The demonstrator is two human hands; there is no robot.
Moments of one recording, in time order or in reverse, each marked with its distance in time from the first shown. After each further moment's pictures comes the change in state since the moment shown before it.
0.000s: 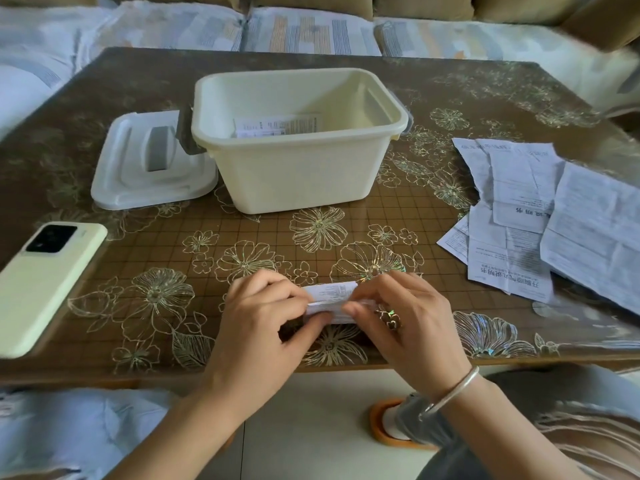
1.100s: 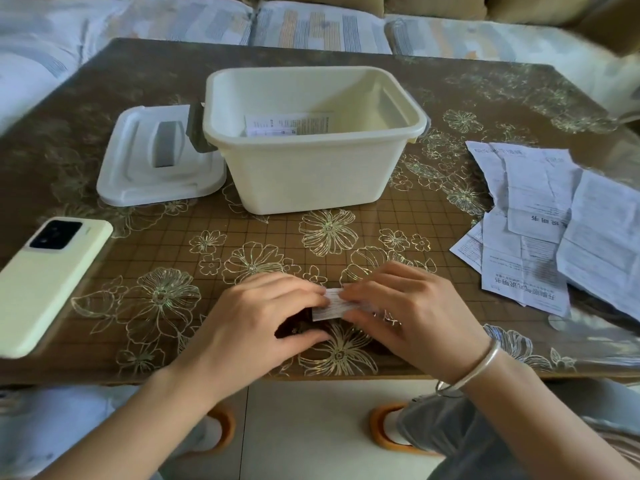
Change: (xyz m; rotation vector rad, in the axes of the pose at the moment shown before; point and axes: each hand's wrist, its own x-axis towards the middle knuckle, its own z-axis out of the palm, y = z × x) left_hand 0.015 -0.026 -0.020 -0.079 -0.235 0.191; right_hand 0.028 0.009 -0.008 -0.164 -0.322 -0.234
